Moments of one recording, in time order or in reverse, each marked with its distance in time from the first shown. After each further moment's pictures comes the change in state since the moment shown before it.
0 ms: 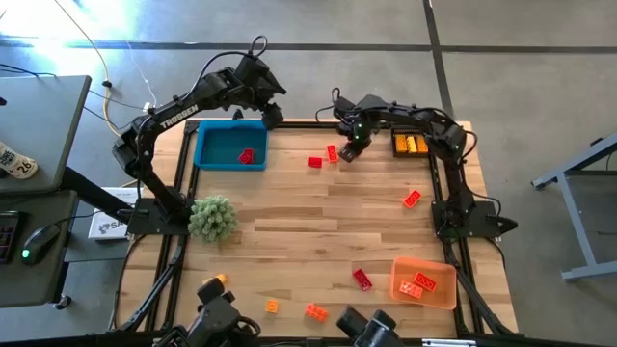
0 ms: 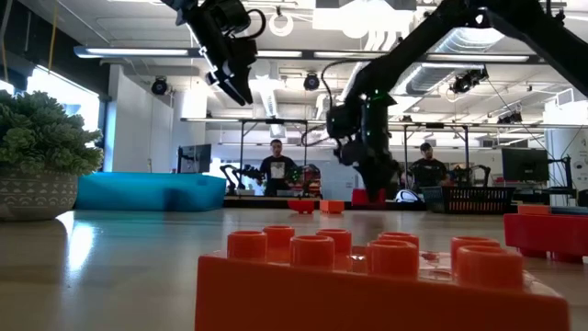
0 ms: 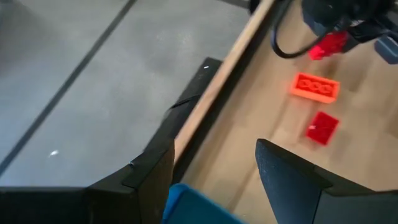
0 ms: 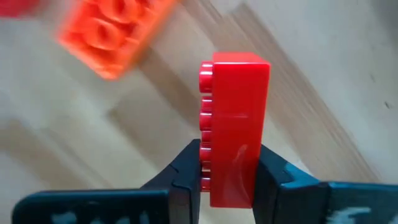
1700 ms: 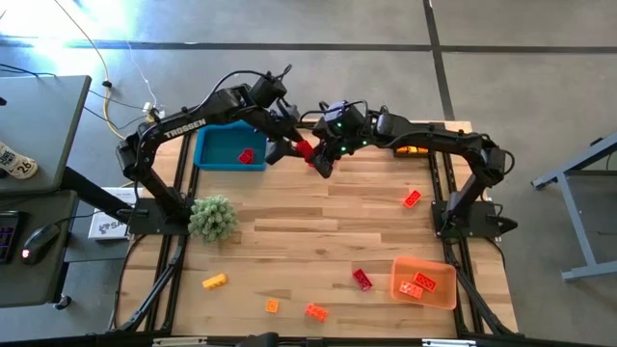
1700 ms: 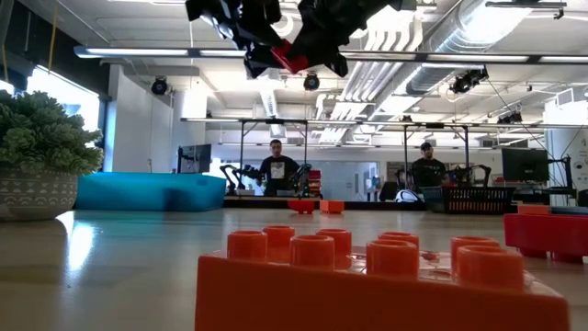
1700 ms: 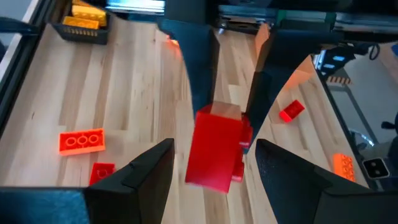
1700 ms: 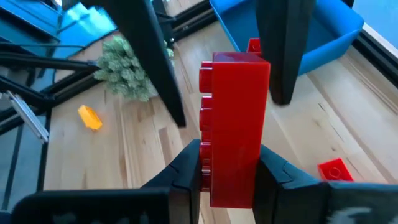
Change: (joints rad) left arm -0.204 0.000 0.000 -0.001 0.652 0.008; right arm 0.395 -0.408 0.001 0.460 -0.124 0.260
